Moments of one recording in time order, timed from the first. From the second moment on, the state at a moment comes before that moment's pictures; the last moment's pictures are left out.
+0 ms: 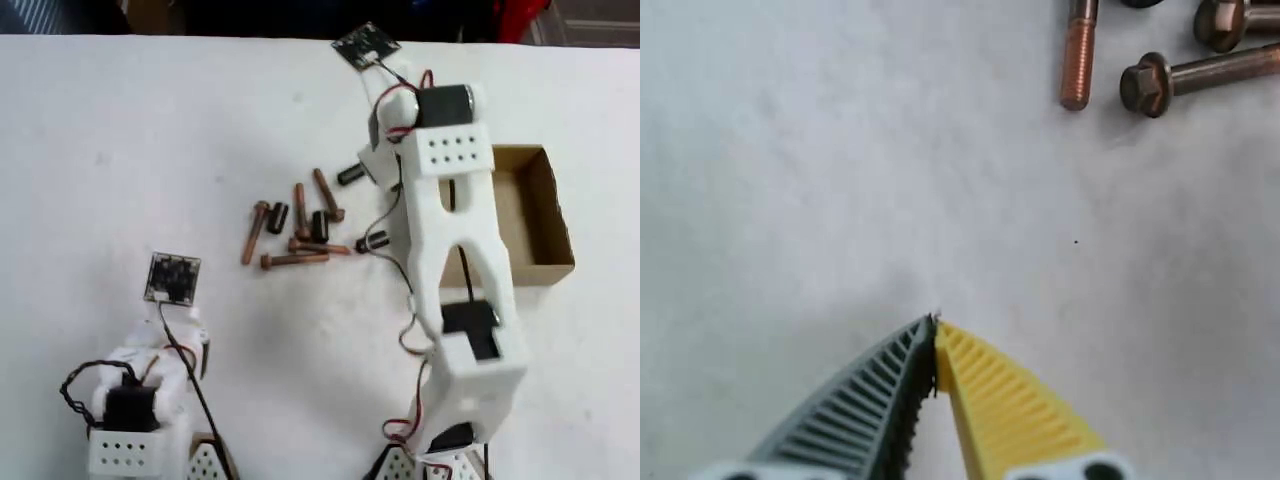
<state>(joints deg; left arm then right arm) -4.7 -104.7 97.0 72.8 -3.2 -12.4 13.7 -32.9 96.9 28.4</state>
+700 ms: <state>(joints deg) -4.7 -104.7 97.0 72.8 -3.2 -21.8 -48.1 21.2 87.5 28.4</state>
